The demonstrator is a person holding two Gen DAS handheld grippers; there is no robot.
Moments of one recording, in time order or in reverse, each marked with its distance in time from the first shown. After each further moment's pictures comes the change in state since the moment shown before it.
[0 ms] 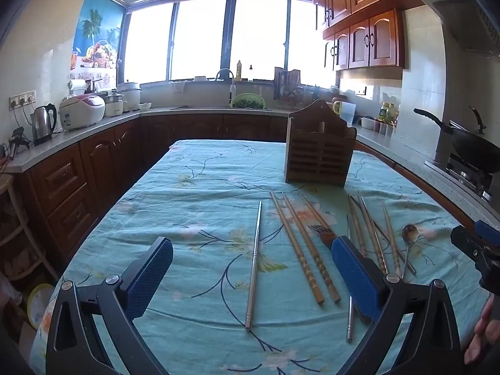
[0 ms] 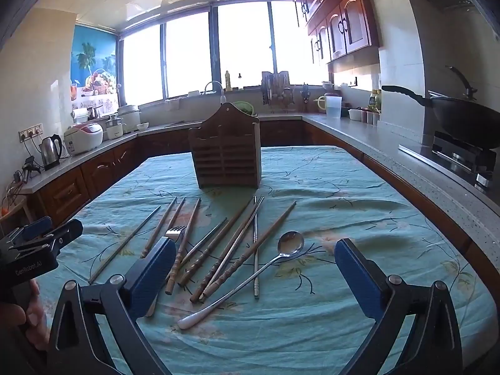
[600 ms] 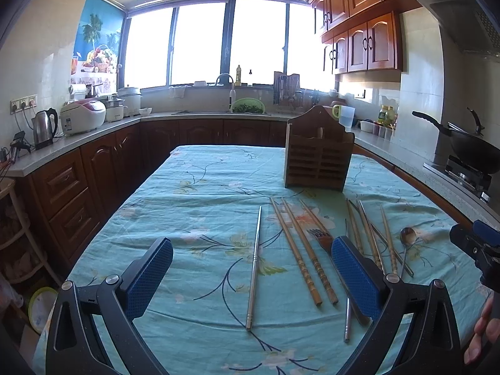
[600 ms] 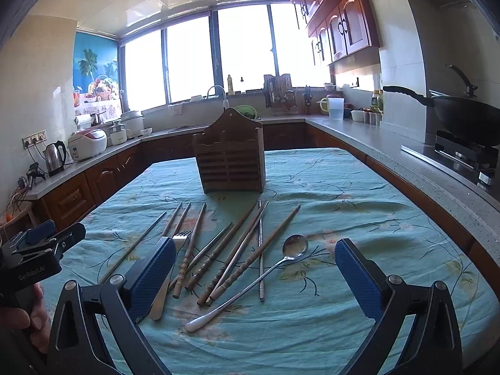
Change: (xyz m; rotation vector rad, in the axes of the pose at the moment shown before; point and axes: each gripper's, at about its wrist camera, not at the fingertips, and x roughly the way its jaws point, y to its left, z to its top) left arm -0.005 0.002 -0.001 0.004 -0.012 0.001; right arm -0.002 -0.002 0.001 0.021 0.001 0.019
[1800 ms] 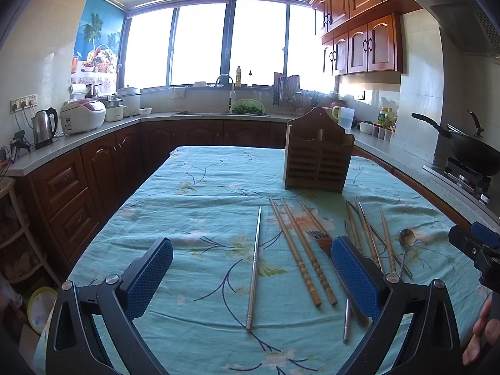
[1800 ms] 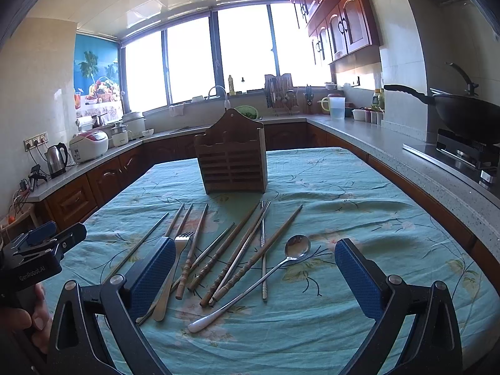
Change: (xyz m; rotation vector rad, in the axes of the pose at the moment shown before) left arm -0.003 0.001 0.005 -0.003 -0.003 -0.005; right arm 0.002 0.001 -0.003 0.007 -0.005 0.008
